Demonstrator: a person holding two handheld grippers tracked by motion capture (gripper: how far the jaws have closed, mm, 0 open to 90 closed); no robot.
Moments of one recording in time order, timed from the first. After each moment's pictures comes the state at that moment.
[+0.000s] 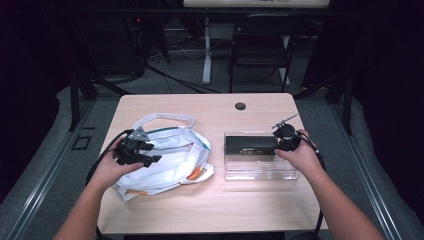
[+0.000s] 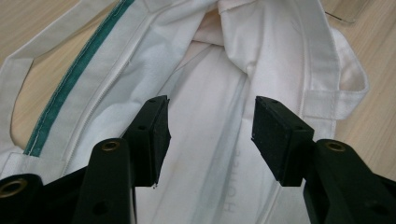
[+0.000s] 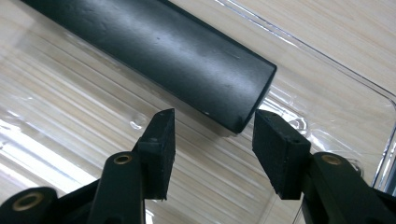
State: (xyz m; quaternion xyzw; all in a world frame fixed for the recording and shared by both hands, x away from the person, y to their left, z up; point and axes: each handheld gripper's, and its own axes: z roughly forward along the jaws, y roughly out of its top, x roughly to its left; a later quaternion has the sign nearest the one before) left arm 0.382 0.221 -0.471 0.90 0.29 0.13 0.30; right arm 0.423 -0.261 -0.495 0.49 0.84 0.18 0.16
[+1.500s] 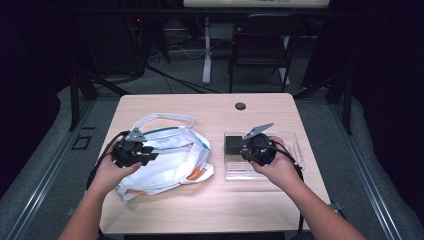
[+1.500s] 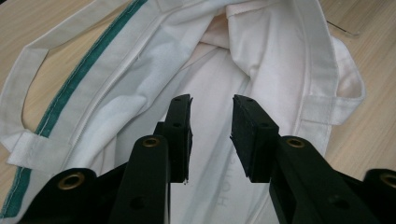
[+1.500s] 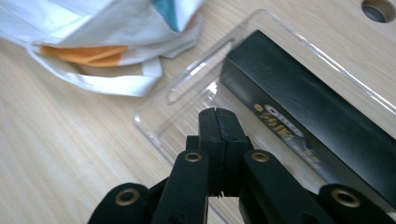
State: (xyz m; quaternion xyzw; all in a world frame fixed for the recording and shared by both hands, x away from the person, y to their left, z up) left arm 0.370 0.223 -0.468 0.88 0.32 0.14 0.31; right arm 0.361 -0.170 -0.457 0.36 0.88 0.29 0.14
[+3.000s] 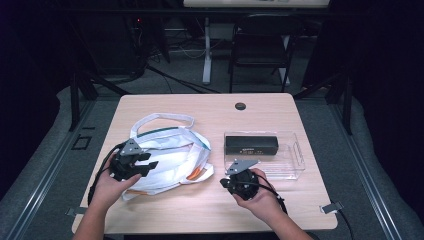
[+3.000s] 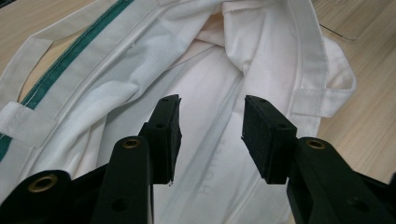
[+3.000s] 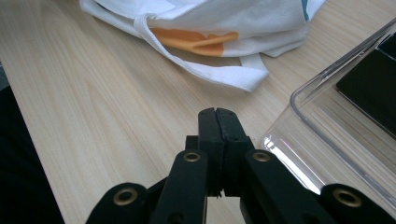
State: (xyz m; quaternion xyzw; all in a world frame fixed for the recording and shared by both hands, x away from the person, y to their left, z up) left arm 0.341 0.228 -0.485 0.86 0.34 0.17 0.34; right arm 0.298 -0.128 -0.512 0.31 0.88 0.36 0.11
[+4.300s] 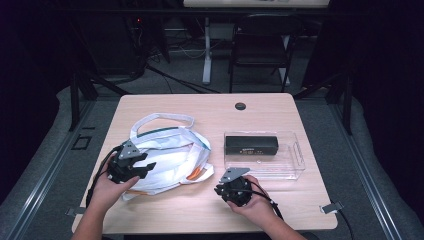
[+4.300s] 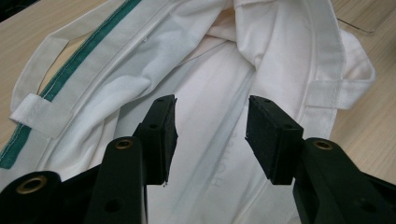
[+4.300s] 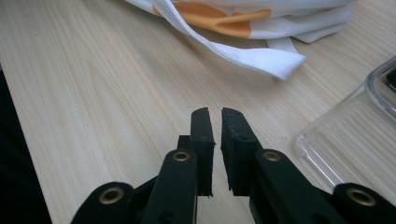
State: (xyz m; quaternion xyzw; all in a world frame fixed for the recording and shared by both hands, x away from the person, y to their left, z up) left arm 0.337 0.232 -0.490 0.86 0.35 0.19 0.33; right arm 0.294 -0.114 -0.540 0.29 0.89 0.35 0.11
